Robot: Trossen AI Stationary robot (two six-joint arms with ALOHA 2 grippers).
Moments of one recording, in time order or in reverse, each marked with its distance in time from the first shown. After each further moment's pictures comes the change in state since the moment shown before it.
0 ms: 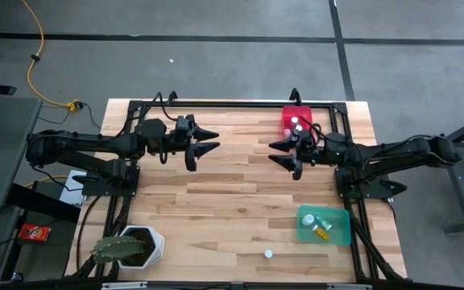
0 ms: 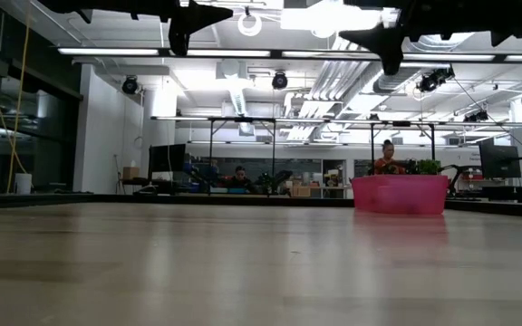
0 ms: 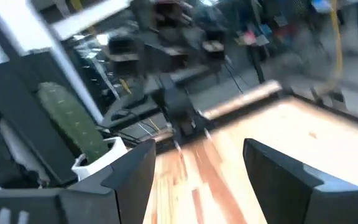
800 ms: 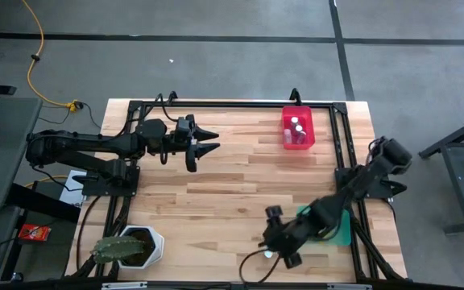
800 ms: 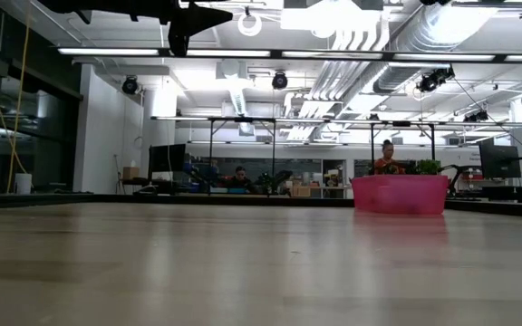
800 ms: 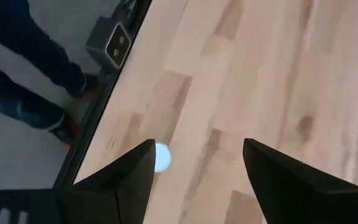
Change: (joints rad) left arm 0.000 0.000 0.000 -0.023 -0.003 0.053; right arm 0.684 0.723 0.826 -1.095 0.110 -0.105
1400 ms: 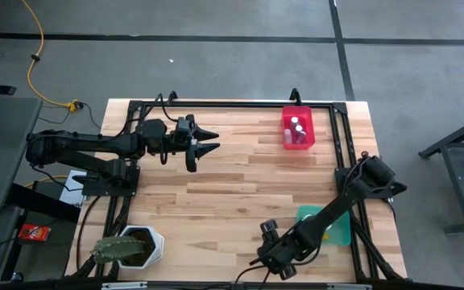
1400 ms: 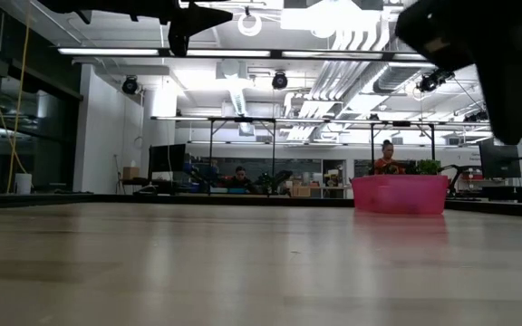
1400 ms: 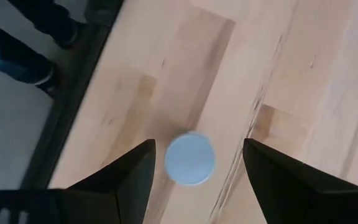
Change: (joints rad) left arm 0.000 0.000 0.000 -0.001 0.002 0.000; right arm 0.050 0.261 0.074 -0.010 -0.037 0.019
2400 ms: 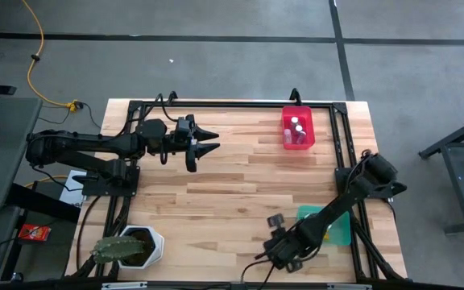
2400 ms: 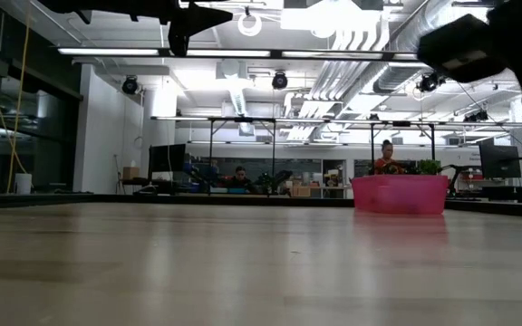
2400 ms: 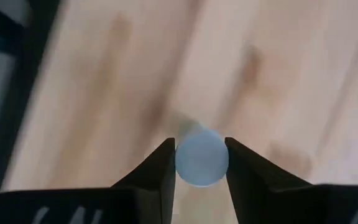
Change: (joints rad) left arm 0.000 0.000 0.000 0.000 0.000 0.000; right arm -0.004 -0.022 -0.035 -0.116 0.001 0.017
